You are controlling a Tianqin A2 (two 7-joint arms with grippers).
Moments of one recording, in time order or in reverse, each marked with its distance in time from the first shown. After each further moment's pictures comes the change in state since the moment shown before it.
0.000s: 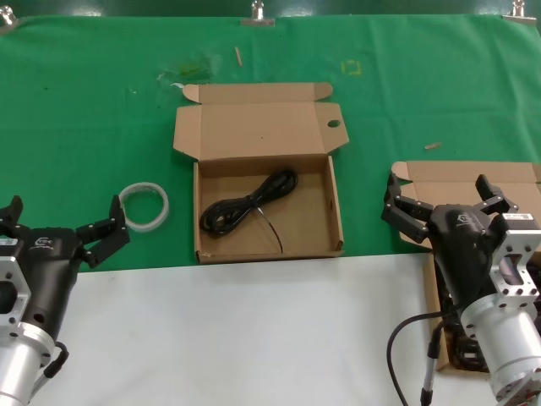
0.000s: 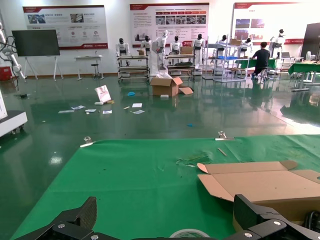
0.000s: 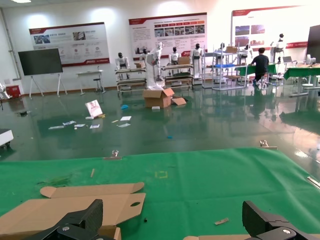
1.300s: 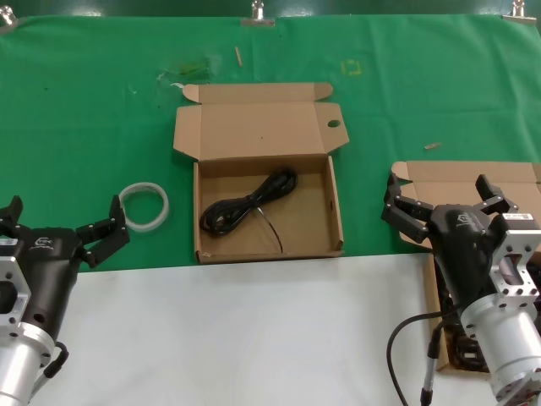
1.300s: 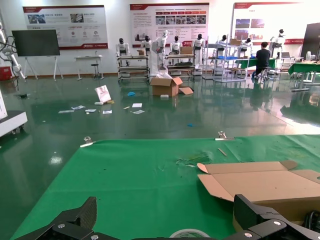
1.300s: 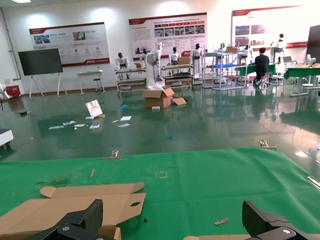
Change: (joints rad) left arm 0.000 0.000 0.000 0.000 0.000 0.000 0.000; right arm 0.000 0.000 0.000 0.000 0.000 0.000 0.000
